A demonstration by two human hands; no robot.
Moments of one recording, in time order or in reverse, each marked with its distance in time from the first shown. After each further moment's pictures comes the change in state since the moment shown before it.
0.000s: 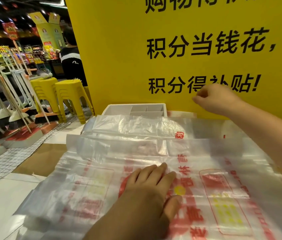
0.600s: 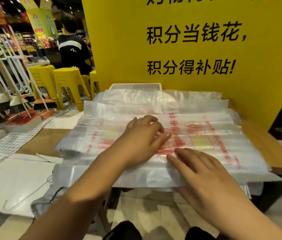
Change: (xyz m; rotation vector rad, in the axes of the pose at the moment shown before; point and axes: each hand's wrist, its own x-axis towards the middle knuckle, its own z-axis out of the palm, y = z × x) left_hand -0.043 0.009 -0.027 -0.110 0.172 0.059; right_hand -0.338 -0.009 0.032 -0.324 -0.058 -0.581
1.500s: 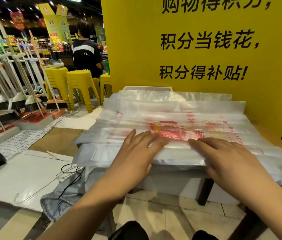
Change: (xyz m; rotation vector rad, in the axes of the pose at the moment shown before) left_hand -0.062 -0.024 0.019 0.291 0.132 0.118; right_hand 0.023 0.030 -0.017 -0.086 0.105 0.075
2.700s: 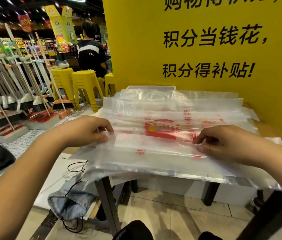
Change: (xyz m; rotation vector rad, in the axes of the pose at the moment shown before) left_hand 0.005 -0.127 -0.084 -0.132 -0.464 -0.343; right_hand 0.053 0.039 -0.013 0.435 -0.366 0.071
